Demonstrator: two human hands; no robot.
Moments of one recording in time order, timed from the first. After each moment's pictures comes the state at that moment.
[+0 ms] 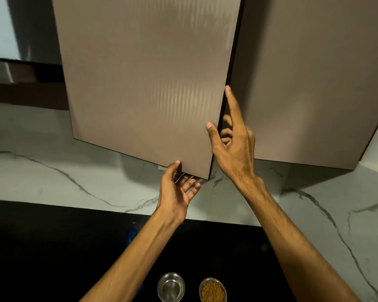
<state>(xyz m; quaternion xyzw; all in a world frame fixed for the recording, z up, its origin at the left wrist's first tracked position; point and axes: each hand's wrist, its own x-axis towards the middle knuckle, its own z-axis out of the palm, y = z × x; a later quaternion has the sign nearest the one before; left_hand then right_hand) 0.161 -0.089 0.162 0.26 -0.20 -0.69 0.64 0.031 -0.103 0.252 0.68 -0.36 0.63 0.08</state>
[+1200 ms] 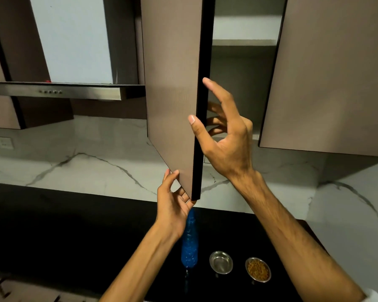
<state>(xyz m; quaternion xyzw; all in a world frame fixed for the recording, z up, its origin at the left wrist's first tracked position) 0.317 0.077 0.157 0.23 -0.21 -0.64 0.70 0.200 0.065 0.282 0.72 -0.17 0.67 0.08</state>
